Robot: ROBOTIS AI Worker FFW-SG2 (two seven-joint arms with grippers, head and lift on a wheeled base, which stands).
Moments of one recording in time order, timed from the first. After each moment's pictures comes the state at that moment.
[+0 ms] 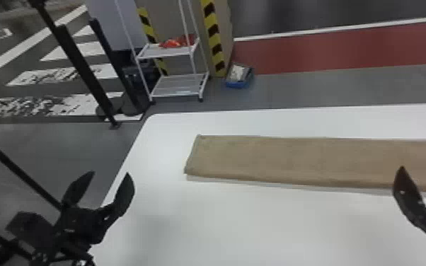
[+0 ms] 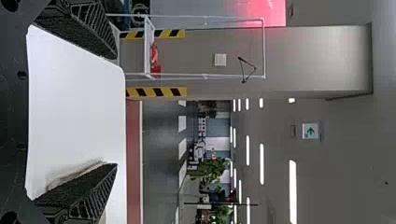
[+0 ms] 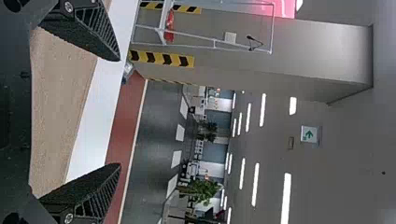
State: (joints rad) left arm 0.50 0.01 0.56 -1.92 0.27 -0.13 -0.49; right arm 0.51 0.00 -0.01 -2.06 0.12 -0.10 0.21
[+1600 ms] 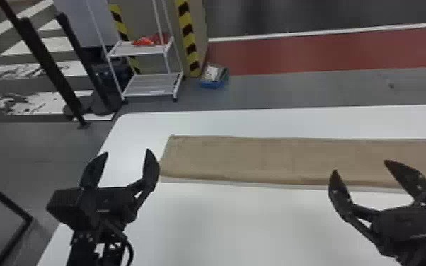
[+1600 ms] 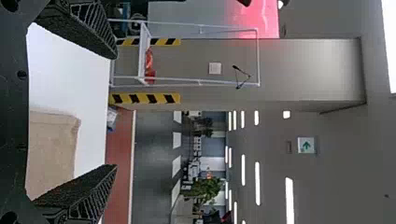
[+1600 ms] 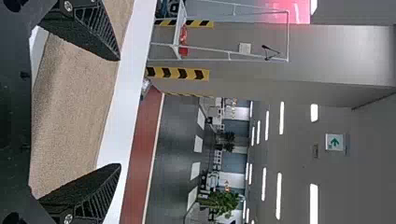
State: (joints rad) left arm 0.51 0.02 0.18 -2.06 0.09 -0.09 0.01; right arm 0.49 0.00 0.07 -2.07 0.12 0.02 0.19
